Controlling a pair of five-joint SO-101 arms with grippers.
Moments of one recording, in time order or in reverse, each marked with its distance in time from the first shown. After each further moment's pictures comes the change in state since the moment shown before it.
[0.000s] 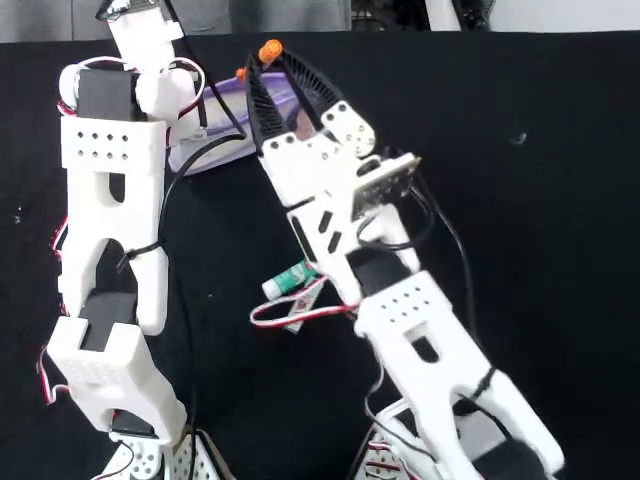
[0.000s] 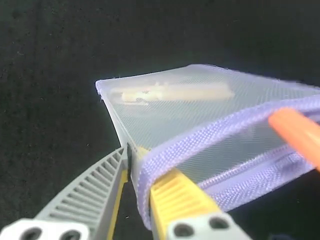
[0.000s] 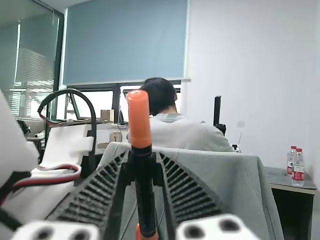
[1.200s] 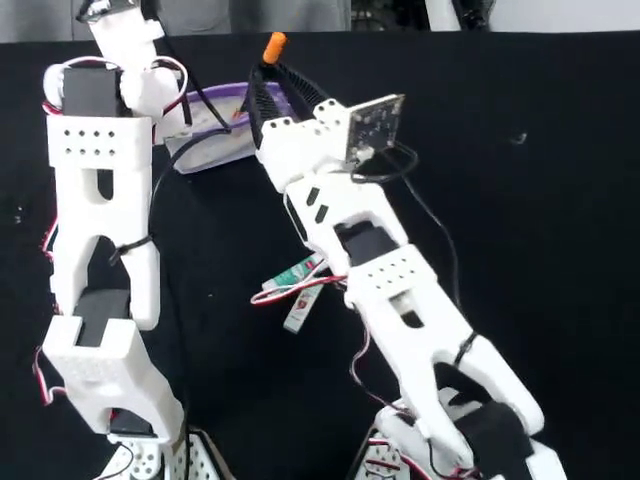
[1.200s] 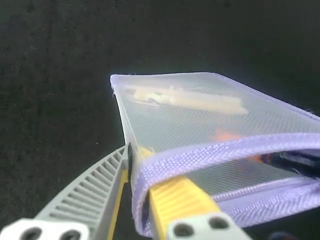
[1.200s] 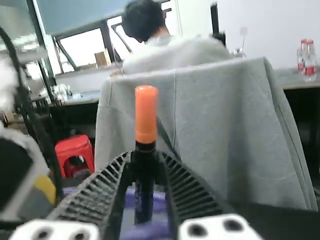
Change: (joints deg) left arm -3.9 1.8 0.1 -0.1 0.1; right arm 2.2 9.0 -4.2 12.1 -13.7
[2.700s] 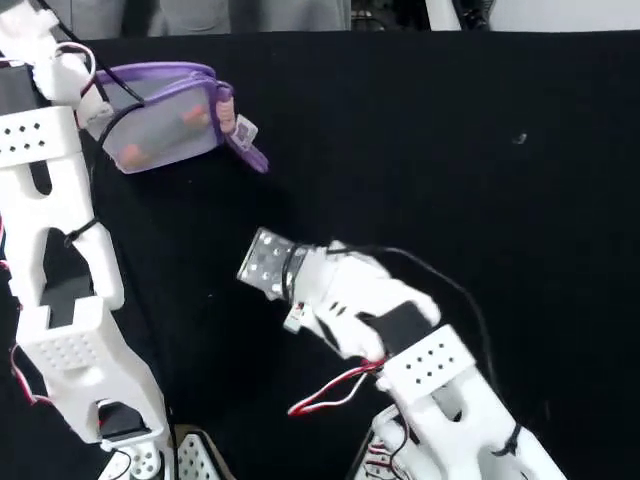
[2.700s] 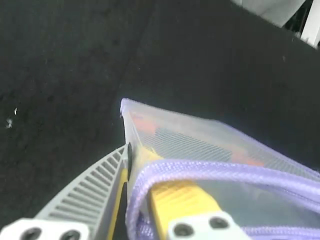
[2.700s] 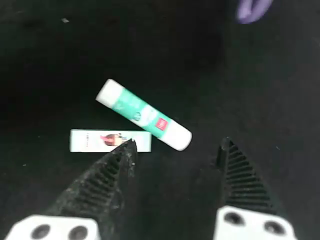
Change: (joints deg) left arm -16.0 5.7 -6.0 -7.2 1.1; right arm -5.8 -31.9 20.2 71.6 49.9
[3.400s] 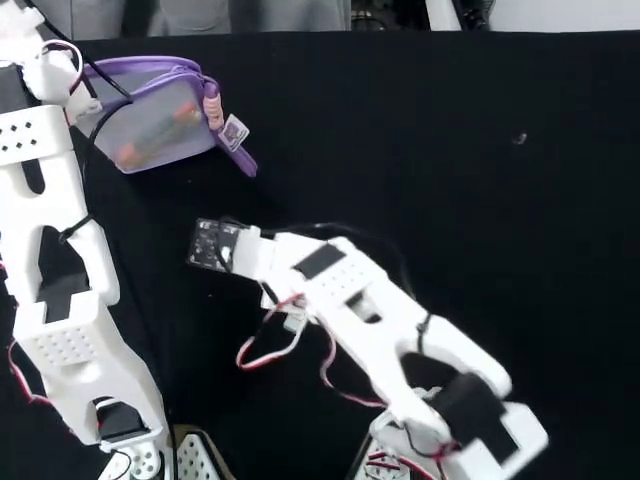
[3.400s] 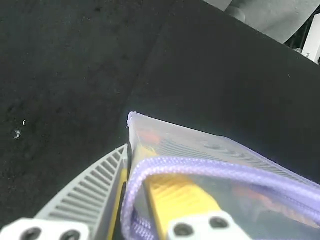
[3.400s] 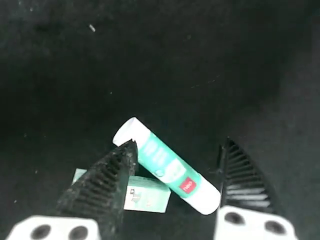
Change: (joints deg) left arm -1.5 2.2 -1.6 -1.1 -0.4; right arm -5.1 43.2 -21.0 -6.9 3.3
